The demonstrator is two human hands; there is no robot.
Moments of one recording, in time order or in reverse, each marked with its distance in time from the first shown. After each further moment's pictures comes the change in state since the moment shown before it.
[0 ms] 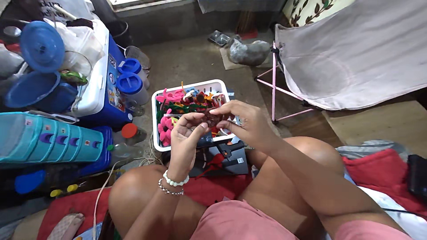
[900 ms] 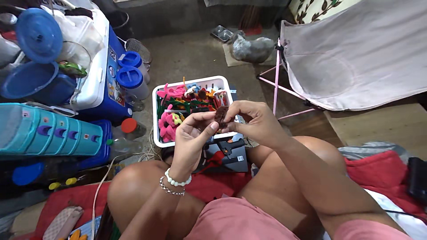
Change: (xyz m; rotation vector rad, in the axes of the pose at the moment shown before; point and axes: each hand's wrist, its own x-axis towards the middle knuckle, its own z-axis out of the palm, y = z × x) left_hand -0.007 0.000 0.002 -0.080 -0.132 0.028; right_hand 0.000 0.000 -0.007 0.374 -0.072 0.088
